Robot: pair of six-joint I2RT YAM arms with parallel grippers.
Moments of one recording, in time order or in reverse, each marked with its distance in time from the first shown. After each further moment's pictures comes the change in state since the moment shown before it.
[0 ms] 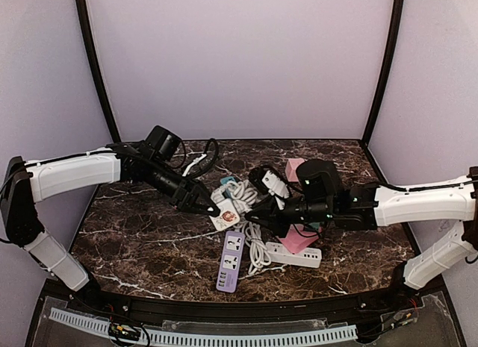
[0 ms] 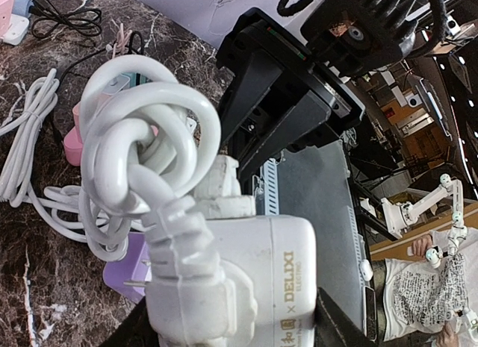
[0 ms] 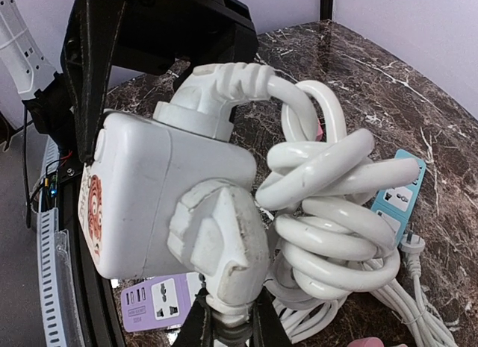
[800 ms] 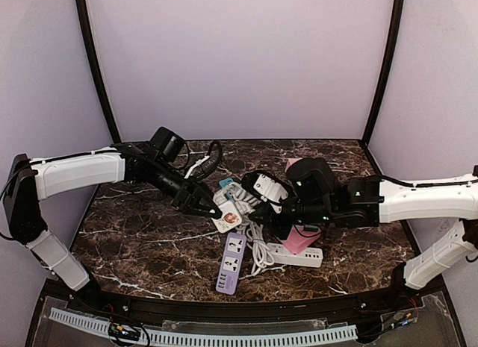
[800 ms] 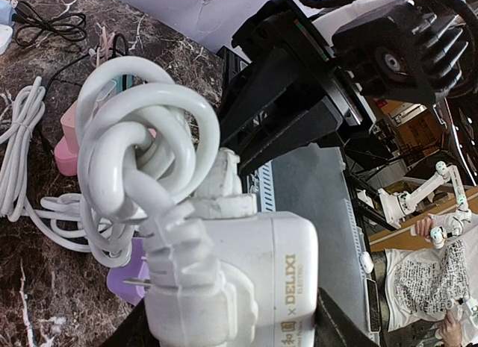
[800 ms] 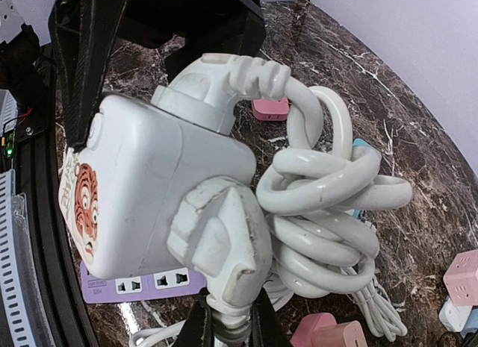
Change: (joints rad) left arm -0.010 0.034 0.016 -0.014 0.029 0.058; right arm 0.090 -0.003 0.126 -0.260 0.233 -0.130
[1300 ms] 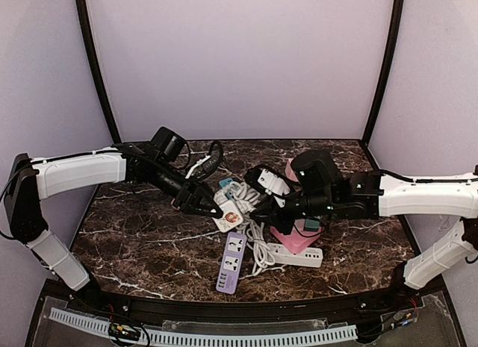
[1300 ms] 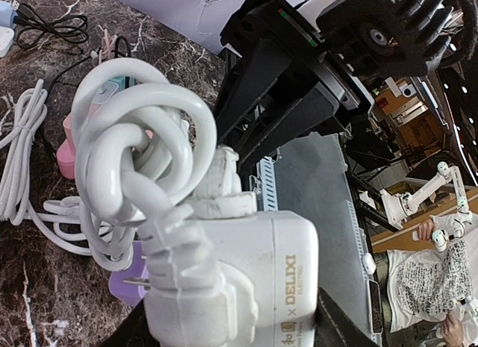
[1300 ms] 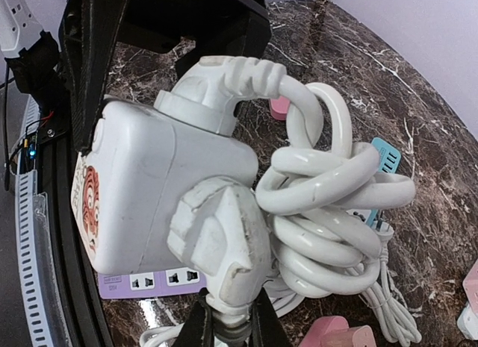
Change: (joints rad) left arm 0.000 0.007 0.002 0.012 -0.003 -0.001; right arm -0.081 0.000 0.006 -0.013 -0.179 0.002
